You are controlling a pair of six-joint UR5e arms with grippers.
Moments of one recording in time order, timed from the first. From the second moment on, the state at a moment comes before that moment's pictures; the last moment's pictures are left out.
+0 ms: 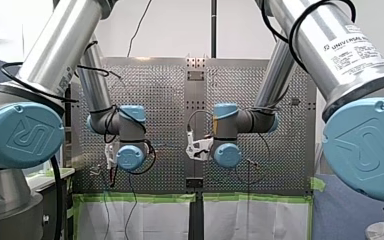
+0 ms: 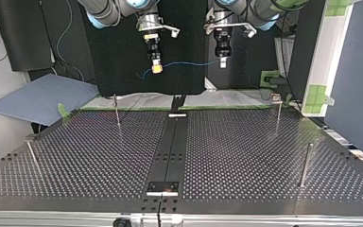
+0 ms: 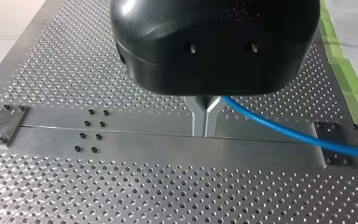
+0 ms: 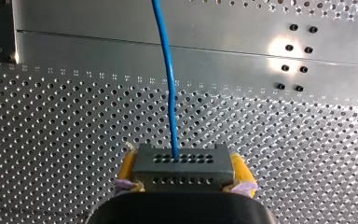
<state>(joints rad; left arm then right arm) -0.55 -1.99 -2.39 -1.89 -2.15 -1.63 2.37 -1.00 2.02 -1.04 1.83 1.47</state>
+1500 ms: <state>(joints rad) -0.56 -1.98 -2.40 -1.88 -2.14 -1.62 2.38 -1.01 2.03 -1.02 1.82 1.48</state>
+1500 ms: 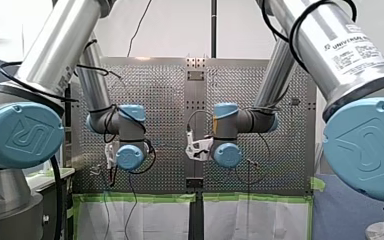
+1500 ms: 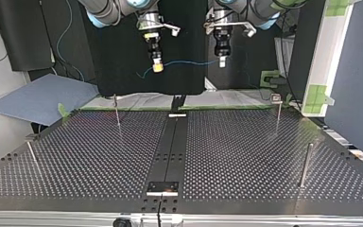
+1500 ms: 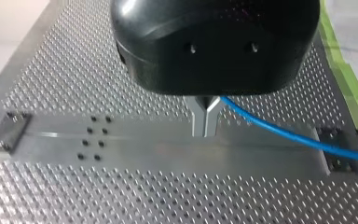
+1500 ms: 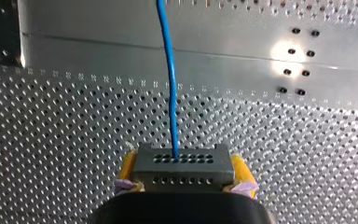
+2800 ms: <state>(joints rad) -0.56 -1.84 -2.42 -1.96 -2.08 -1.61 2.41 -1.11 2.00 -0.90 1.79 1.54</state>
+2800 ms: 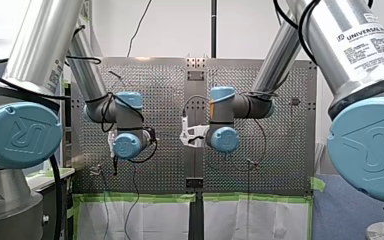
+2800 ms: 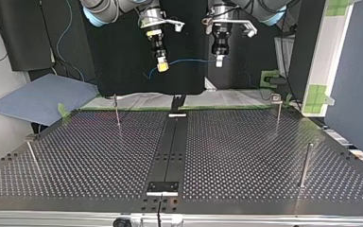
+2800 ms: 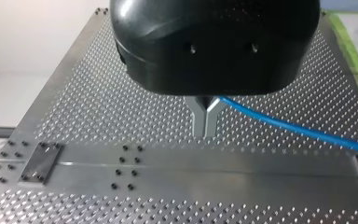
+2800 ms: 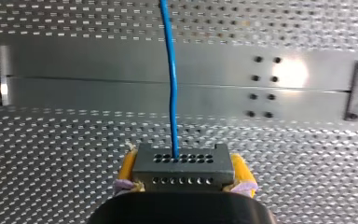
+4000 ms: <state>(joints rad) -0.44 -1.54 -2.24 -2.26 -2.11 -1.71 2.40 -1.41 1.74 -0.60 1.78 1.53</state>
